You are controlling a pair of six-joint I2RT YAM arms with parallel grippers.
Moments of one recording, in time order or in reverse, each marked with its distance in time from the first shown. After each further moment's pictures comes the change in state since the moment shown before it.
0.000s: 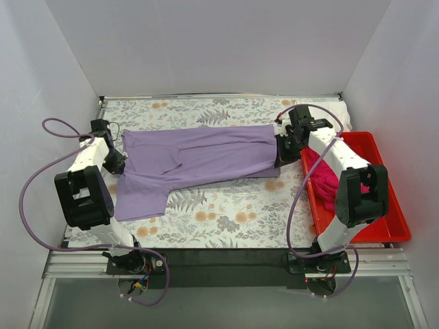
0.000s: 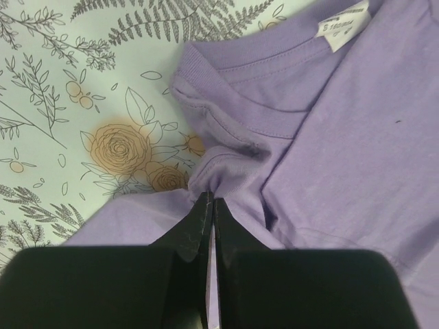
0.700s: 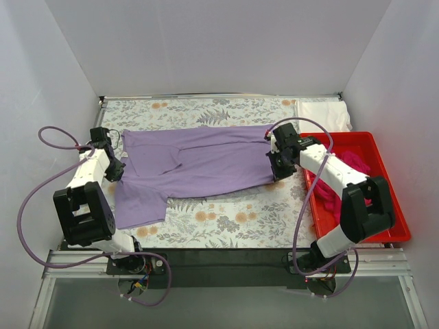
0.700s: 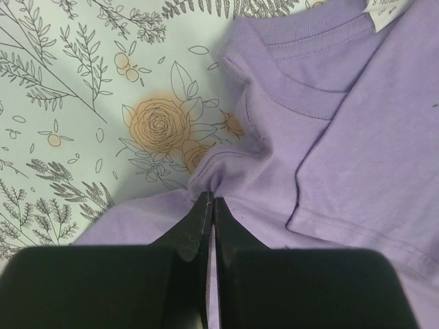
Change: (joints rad) left arm 0.000 -0.179 -0.161 0.047 -0.071 -0.011; right arm 0.171 -0.139 -0.219 0.081 0.233 0.015
